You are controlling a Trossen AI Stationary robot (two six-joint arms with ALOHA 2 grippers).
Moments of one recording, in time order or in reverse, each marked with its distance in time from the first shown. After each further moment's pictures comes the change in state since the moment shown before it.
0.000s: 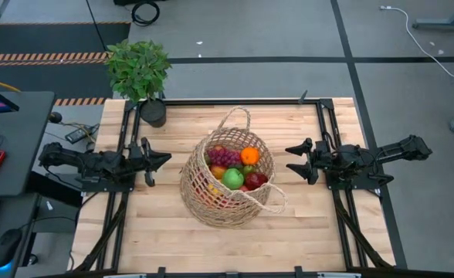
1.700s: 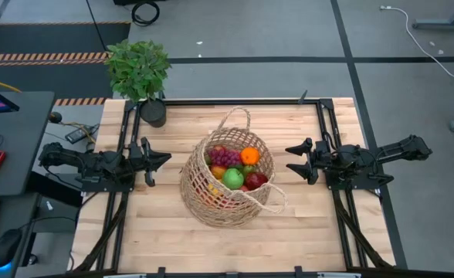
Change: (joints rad) left arm 0.000 0.000 0.000 0.003 0.000 0.000; right arm 0.000 0.000 0.000 0.000 0.000 -0.001
